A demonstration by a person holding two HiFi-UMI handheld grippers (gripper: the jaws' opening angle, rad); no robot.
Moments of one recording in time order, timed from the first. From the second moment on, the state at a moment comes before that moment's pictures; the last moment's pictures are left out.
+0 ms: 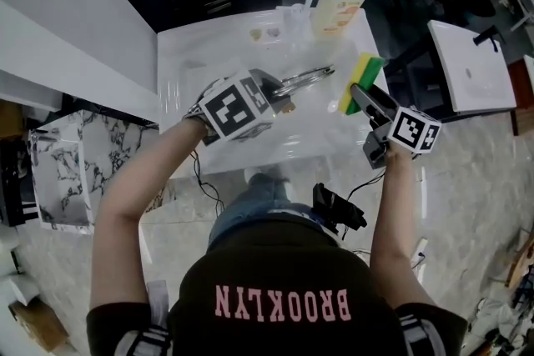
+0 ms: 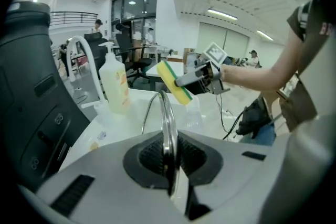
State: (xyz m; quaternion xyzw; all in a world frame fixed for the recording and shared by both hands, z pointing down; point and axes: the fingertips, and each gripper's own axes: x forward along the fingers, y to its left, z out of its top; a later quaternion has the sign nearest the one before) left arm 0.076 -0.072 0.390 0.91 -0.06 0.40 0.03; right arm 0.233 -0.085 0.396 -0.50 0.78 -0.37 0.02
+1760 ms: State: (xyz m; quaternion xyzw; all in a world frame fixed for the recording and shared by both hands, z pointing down) left arm 0.017 -0.057 0.538 0.79 0.26 0.47 -0.28; right arm 0.114 -0.084 0.516 -0.11 0.80 -0.45 -0.39
